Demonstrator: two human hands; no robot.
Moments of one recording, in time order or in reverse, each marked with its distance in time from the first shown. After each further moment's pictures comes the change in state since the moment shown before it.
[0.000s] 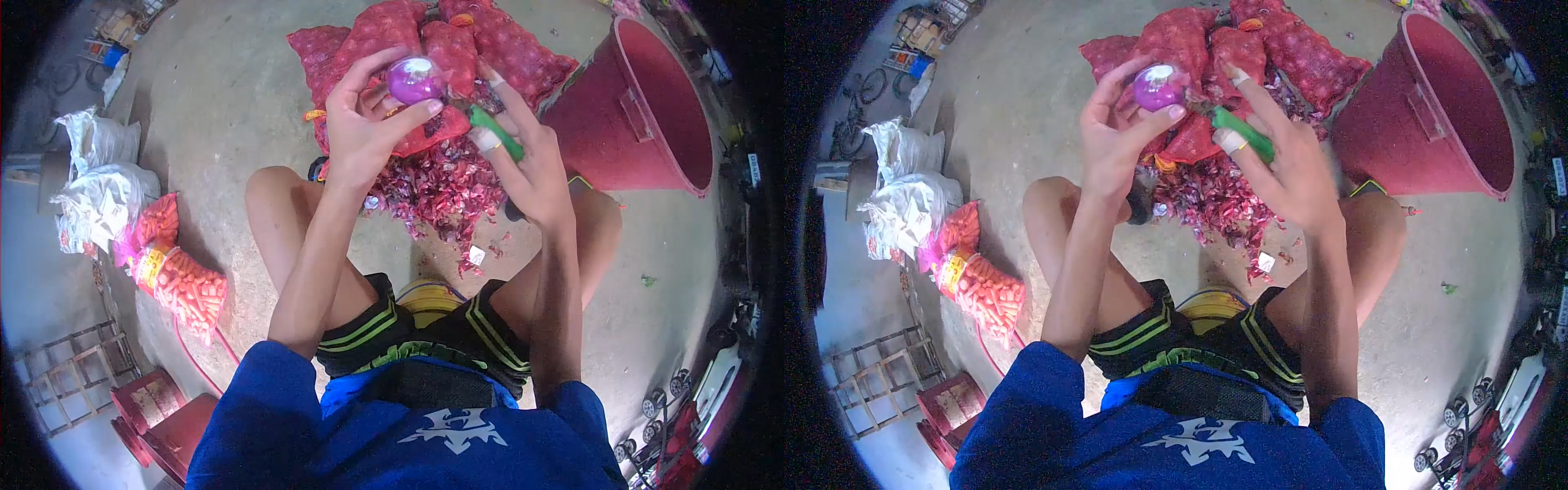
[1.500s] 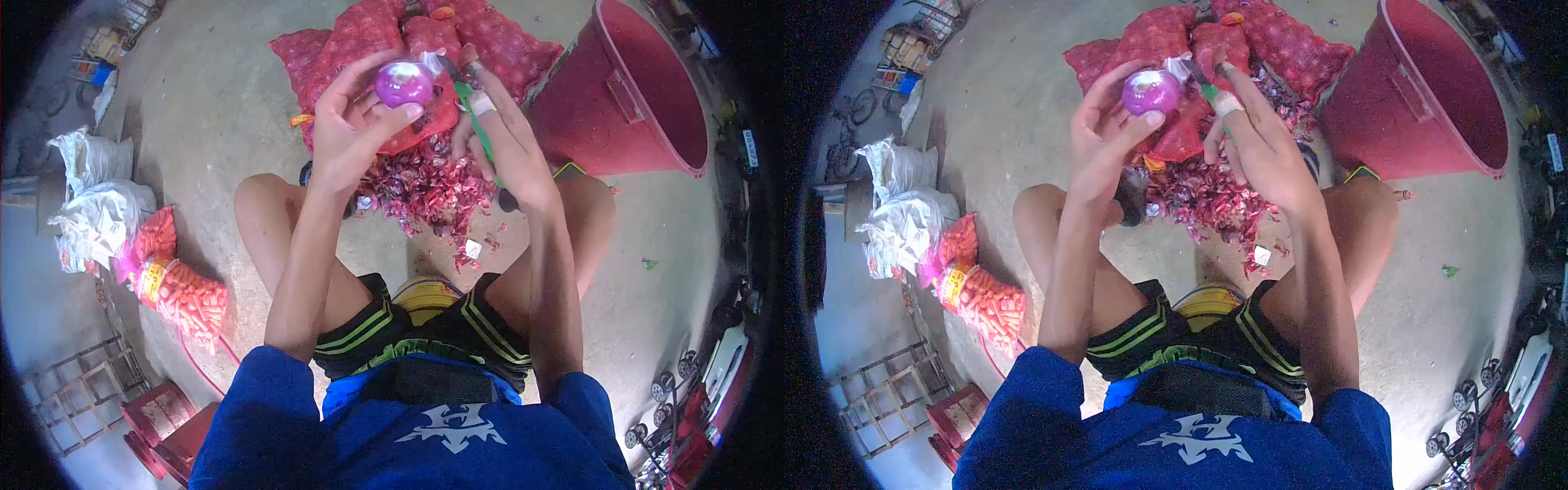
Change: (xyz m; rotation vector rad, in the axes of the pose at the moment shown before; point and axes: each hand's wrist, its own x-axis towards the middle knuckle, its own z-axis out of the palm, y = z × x) left_hand -0.001 0.005 0.008 -0.018 -0.068 -0.092; right_hand 0.001 0.007 -0.001 0.614 -0.097 0.447
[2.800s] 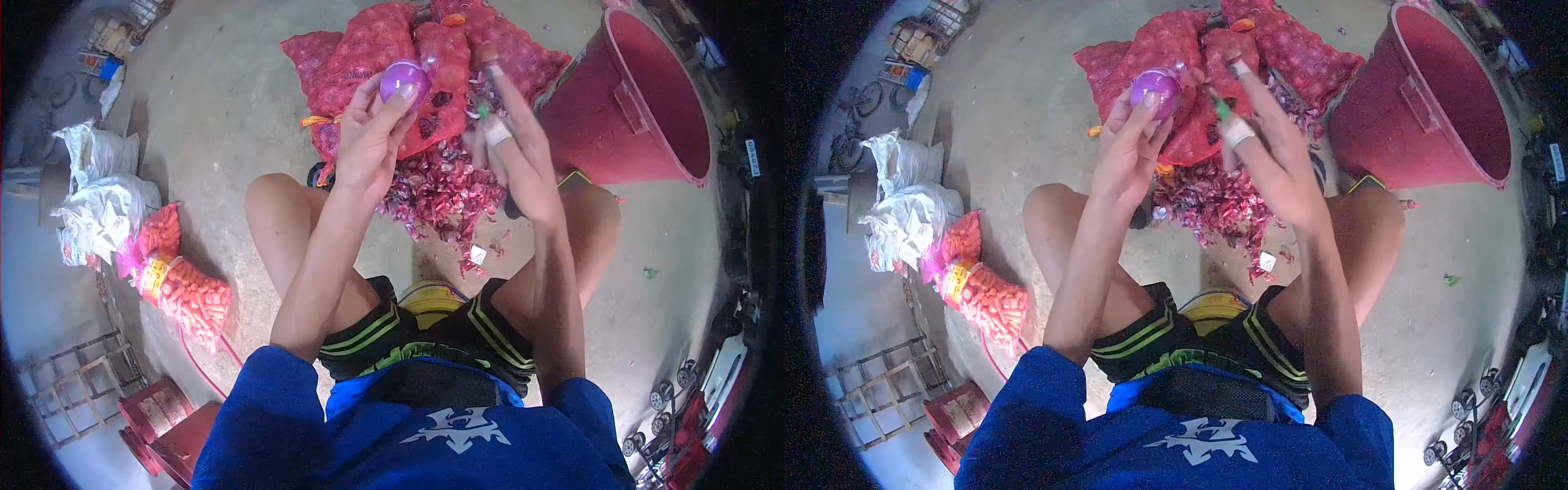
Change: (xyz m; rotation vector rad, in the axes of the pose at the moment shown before) left_hand -0.006 -0.023 -0.003 -0.427 0.237 -0.274; right_hand -0.009 0.001 0.009 -0.106 0.021 -0.265
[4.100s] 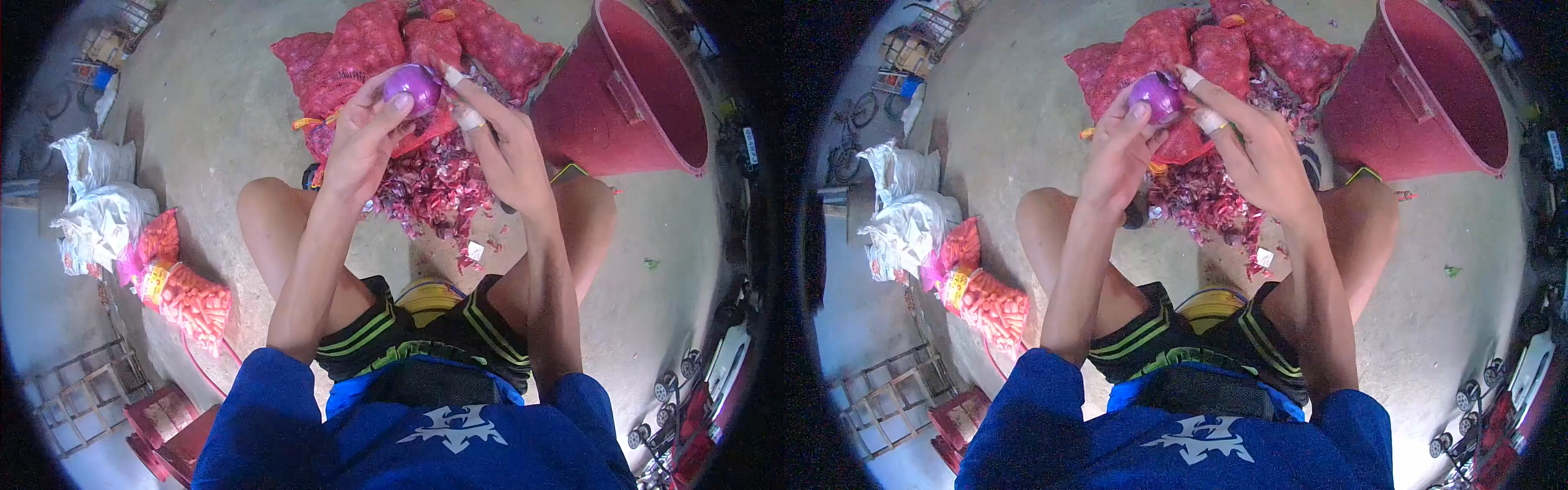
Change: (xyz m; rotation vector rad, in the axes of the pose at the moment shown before) left_hand 0.000 0.003 0.000 0.105 -0.232 -0.024; right_hand 0.011 -0.002 0.001 -0.403 0.035 -0.200
